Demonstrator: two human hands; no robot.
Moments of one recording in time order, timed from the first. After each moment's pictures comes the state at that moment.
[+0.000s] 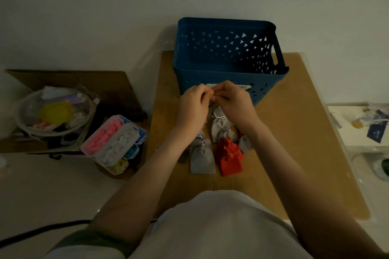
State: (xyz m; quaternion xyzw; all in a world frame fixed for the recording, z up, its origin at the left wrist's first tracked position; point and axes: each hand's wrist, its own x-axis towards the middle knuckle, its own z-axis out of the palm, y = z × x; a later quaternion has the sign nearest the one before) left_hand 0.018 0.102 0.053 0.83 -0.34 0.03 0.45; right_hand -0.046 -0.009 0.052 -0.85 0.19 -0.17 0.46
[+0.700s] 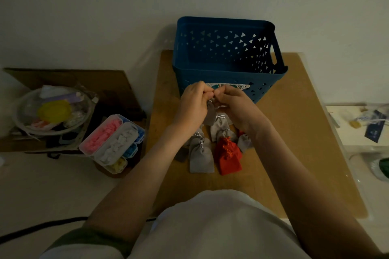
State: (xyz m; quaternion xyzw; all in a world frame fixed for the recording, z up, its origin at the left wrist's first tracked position) left_hand 0.023 0.104 0.049 0.81 -0.39 0.02 0.43; right_hand -0.050 -0.010 0.063 -0.62 0.22 -0.05 0.75
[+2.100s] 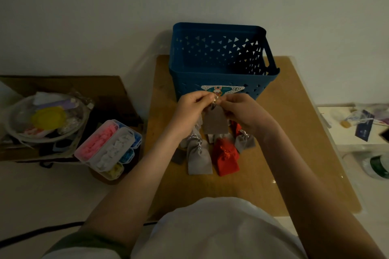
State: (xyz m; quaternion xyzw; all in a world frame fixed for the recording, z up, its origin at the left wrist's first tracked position) left_hand 0.020 0.109 0.047 0.67 -0.24 -0.29 0.65; right_hand -0.072 -0.008 0.075 -0.70 0.26 -0.02 0.66
